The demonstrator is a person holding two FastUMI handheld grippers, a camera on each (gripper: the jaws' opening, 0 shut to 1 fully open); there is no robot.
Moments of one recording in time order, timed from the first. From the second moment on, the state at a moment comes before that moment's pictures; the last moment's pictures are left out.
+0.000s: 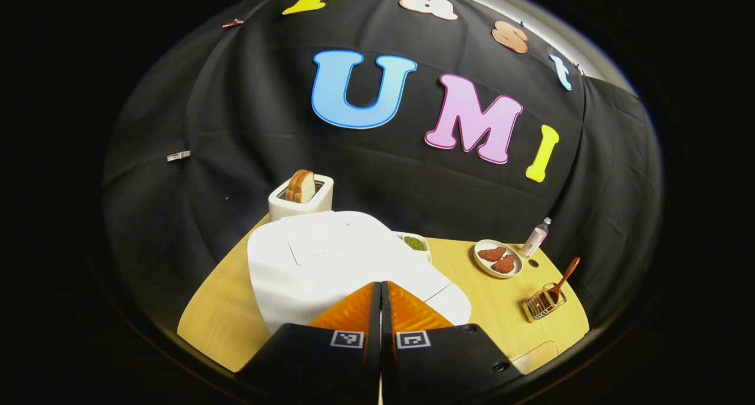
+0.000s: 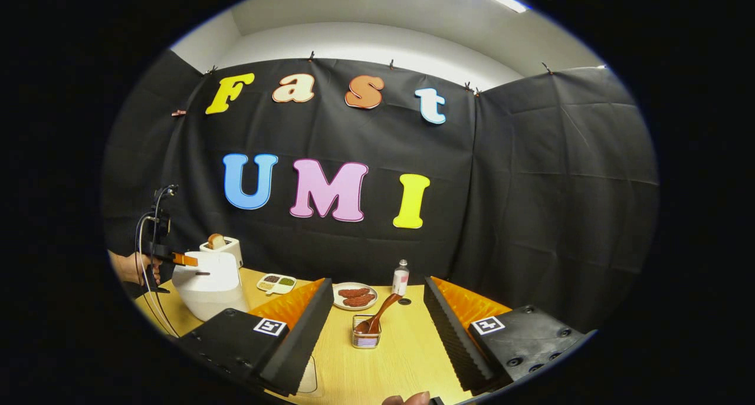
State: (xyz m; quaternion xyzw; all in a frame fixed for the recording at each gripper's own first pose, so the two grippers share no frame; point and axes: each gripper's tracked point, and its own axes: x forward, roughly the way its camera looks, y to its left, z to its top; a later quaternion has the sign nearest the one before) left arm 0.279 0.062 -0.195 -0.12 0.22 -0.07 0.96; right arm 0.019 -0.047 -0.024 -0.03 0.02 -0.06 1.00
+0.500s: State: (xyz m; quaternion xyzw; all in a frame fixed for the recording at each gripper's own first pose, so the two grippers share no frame) left arm 0.291 0.050 -0.222 -0.11 0.26 -0.08 0.96; right arm 0.014 -0.055 -0.029 -0.04 0.03 -0.08 1.00
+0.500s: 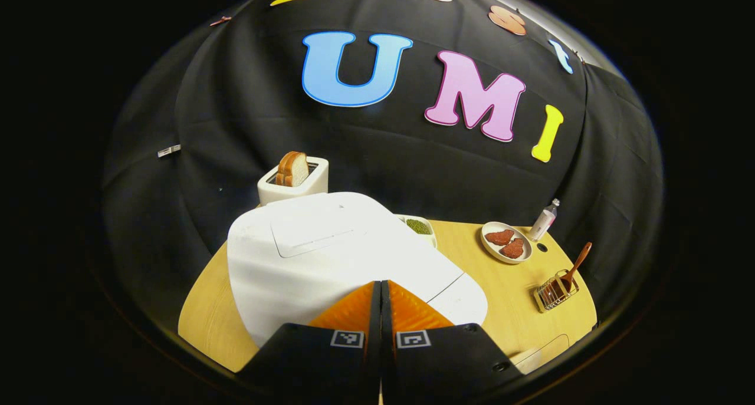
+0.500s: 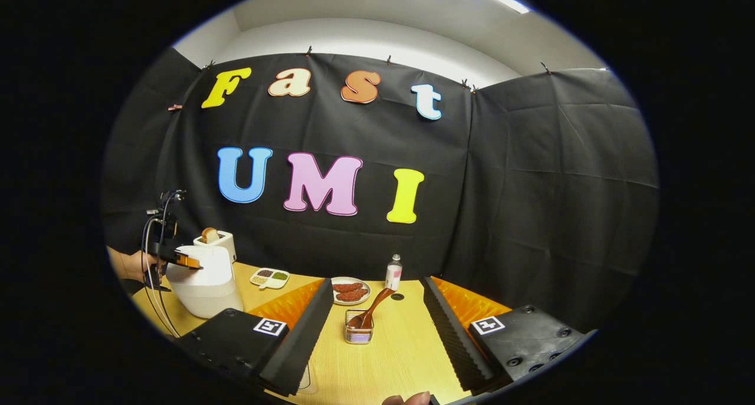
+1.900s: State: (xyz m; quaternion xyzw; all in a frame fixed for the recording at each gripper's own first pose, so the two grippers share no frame) left arm 0.275 0.082 -0.067 -0.05 0.05 -0.03 1.00; right arm 0.011 -0.032 -0.033 -0.02 0.04 -0.04 1.00
